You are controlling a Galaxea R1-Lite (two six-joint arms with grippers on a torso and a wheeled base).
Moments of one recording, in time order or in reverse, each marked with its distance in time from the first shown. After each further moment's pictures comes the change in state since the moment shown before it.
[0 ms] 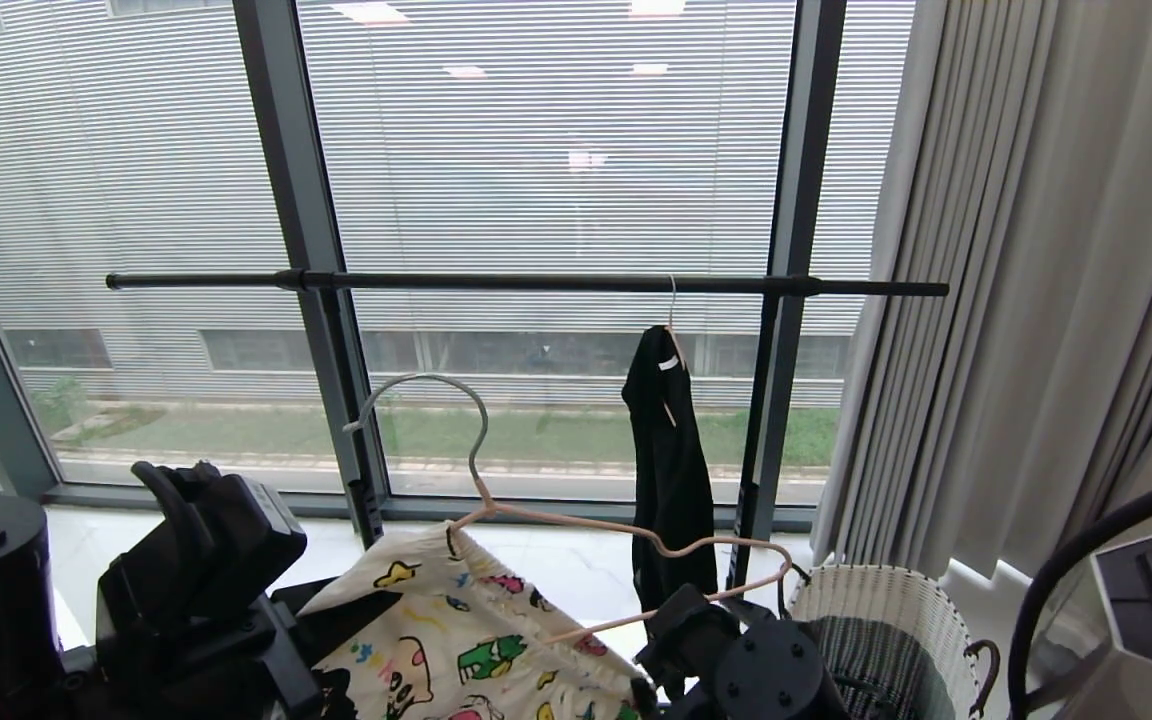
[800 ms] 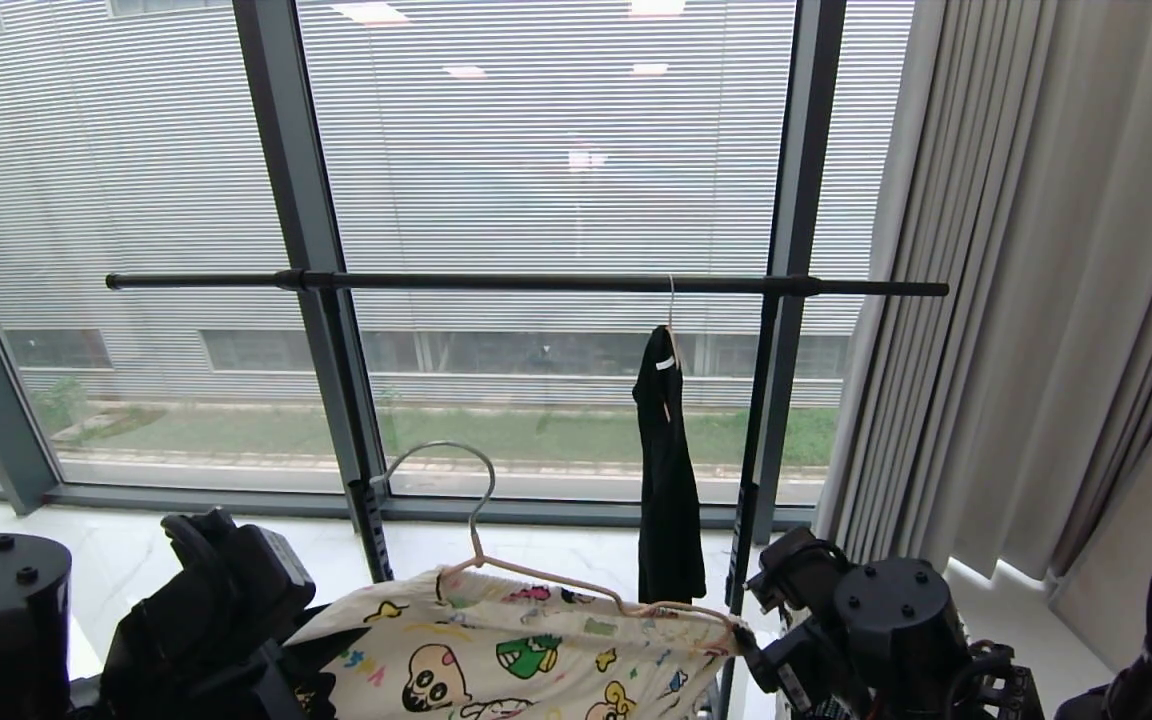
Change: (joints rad) left arm 0.045 0.005 0.080 -0.003 0.057 0.116; right arm -0.205 -0.145 0.137 0.001 -0.003 -0.043
